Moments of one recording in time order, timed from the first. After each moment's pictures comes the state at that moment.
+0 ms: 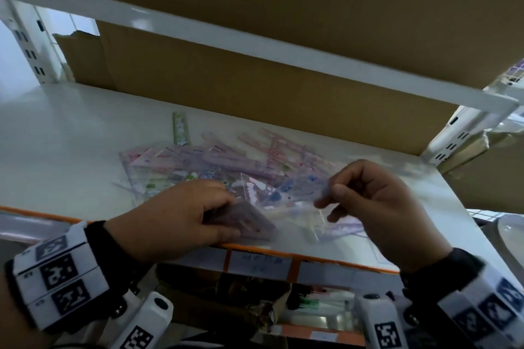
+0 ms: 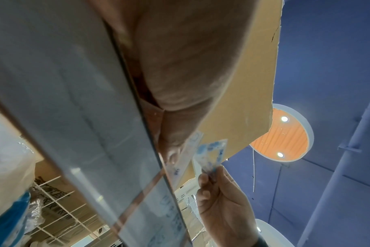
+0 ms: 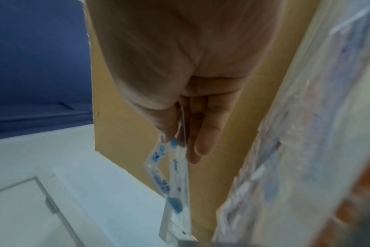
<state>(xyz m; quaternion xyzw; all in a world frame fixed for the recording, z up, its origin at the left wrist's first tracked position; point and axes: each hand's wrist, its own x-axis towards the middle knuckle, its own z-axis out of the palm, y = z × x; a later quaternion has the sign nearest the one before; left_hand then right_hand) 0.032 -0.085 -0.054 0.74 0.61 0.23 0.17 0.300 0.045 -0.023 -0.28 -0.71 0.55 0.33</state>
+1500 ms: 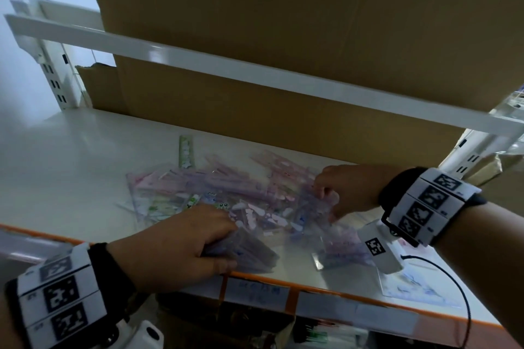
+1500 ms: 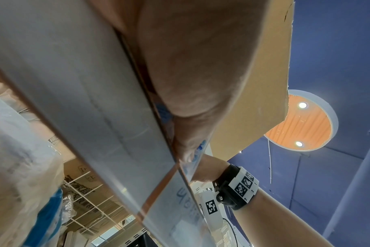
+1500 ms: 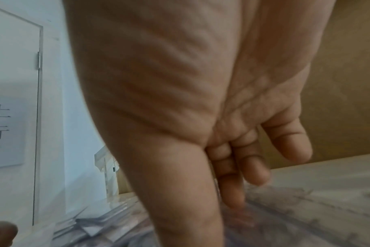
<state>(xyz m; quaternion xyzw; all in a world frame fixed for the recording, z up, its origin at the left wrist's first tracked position) 0.036 -0.086 -0.050 0.76 0.61 0.16 0.15 0.252 0.159 0.000 -0.26 -0.93 0.02 -0.26</state>
